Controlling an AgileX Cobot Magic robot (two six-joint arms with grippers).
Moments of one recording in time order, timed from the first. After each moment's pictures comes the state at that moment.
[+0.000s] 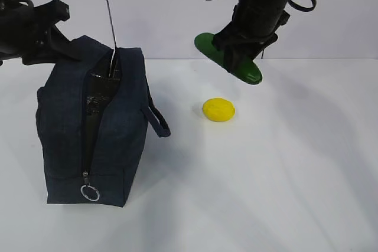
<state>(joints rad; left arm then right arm) -0.16 1.58 -1.12 -0.81 0.64 0.27 0.33 2.13 -2.02 0.06 1.23 -0.30</state>
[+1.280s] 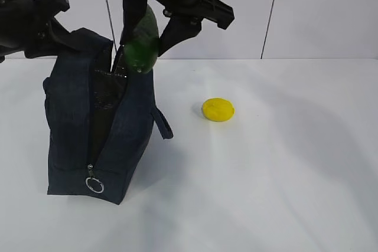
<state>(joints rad) -0.16 1.58 -1.12 -0.87 0.58 0.27 0.61 1.93 -2.02 0.30 1.24 0.50</state>
